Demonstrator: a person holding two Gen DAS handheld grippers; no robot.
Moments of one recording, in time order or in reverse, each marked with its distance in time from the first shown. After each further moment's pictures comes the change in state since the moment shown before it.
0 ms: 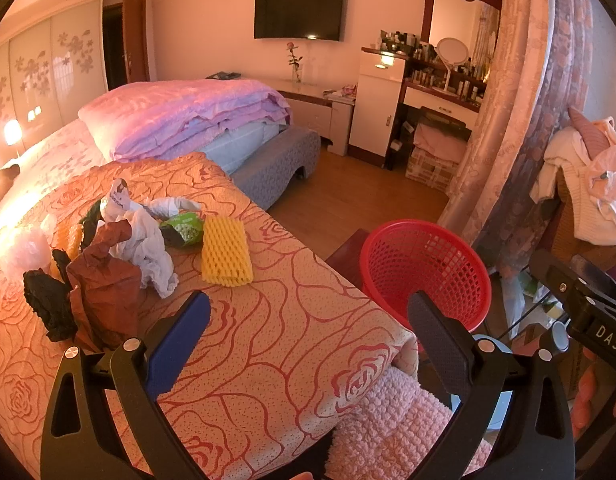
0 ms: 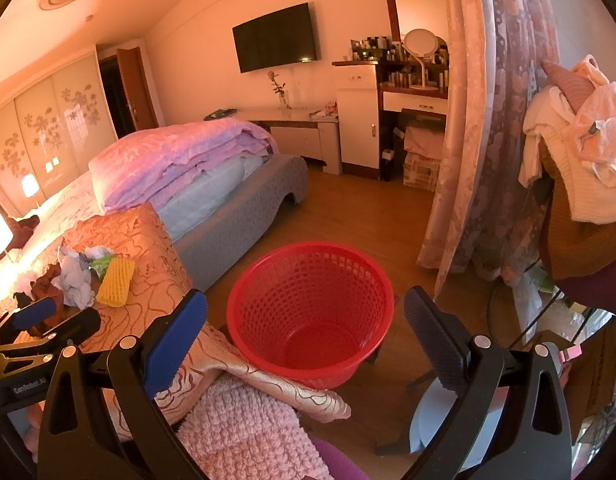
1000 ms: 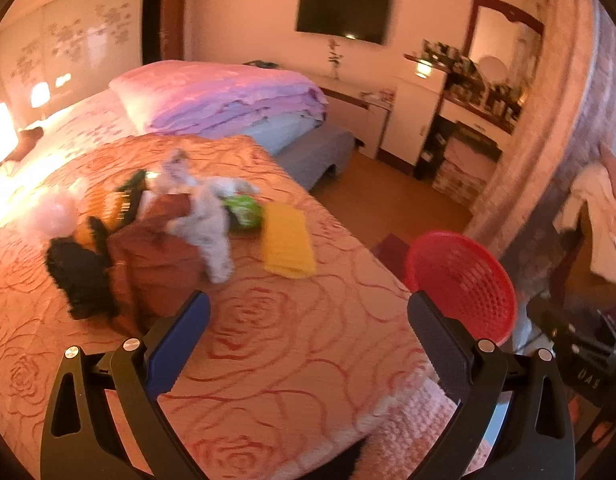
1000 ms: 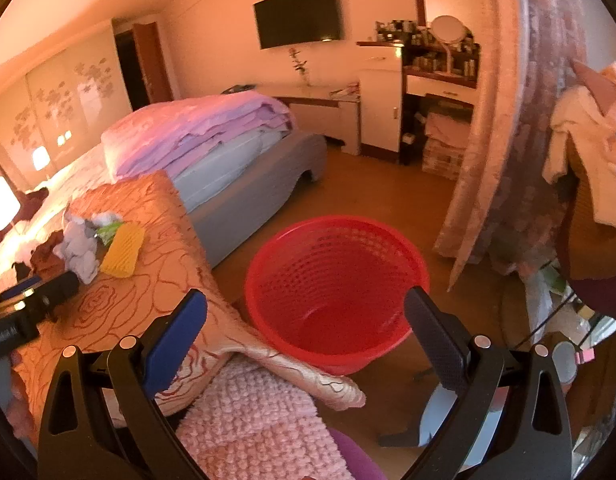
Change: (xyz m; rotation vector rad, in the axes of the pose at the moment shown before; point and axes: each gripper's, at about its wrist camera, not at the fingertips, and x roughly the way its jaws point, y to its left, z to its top) left arm -0.006 0.051 -0.004 -0.150 0.011 0.067; right arm 0.030 0.031 -0.015 -0.078 0.095 0.058
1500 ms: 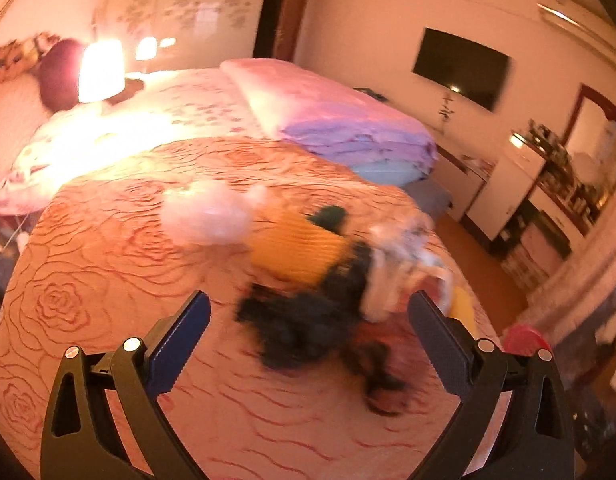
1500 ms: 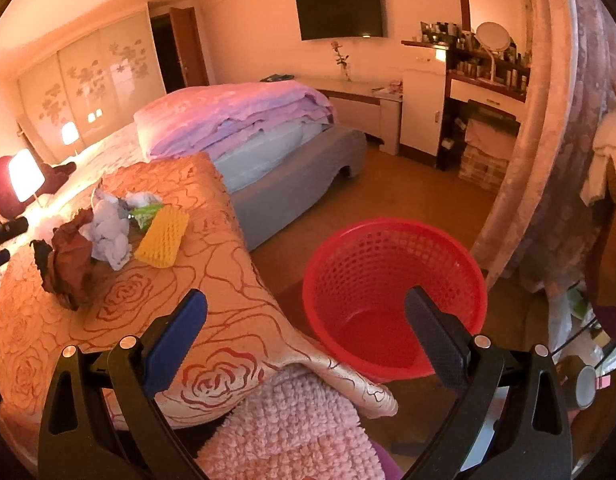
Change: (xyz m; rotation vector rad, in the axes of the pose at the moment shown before) left arm -0.032 0.160 0.023 -0.329 -0.078 0.203; right arm 0.017 0.035 0.004 -0.068 0.030 0.079
